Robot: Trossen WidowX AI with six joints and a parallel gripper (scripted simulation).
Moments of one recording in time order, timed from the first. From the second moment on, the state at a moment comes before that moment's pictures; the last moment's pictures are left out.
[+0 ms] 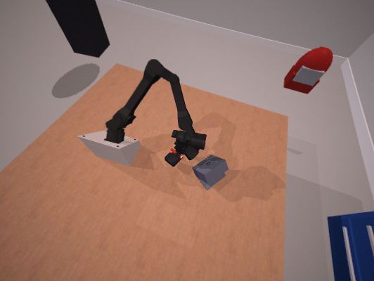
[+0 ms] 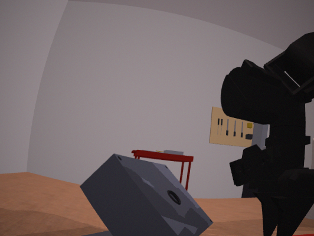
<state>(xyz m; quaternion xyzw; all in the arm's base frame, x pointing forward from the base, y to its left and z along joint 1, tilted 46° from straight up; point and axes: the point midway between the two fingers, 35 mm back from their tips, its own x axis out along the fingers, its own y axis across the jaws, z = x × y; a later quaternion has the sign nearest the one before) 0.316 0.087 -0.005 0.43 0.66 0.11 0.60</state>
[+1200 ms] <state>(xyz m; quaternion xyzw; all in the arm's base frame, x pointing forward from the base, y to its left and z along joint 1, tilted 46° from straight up) 0.314 0.085 -0.001 0.44 0.64 0.10 0.62</state>
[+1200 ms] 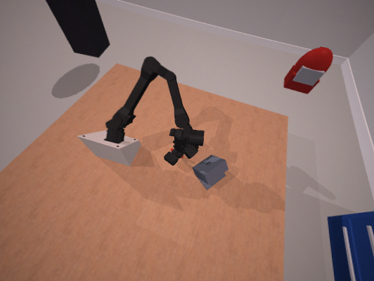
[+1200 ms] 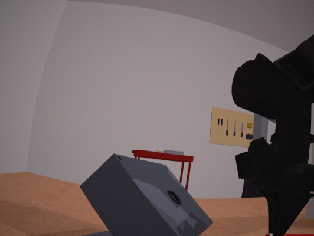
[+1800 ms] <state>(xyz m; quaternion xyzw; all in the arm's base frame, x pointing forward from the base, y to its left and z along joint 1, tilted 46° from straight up) 0.307 0.081 0.007 0.44 0.59 0.07 0.67</state>
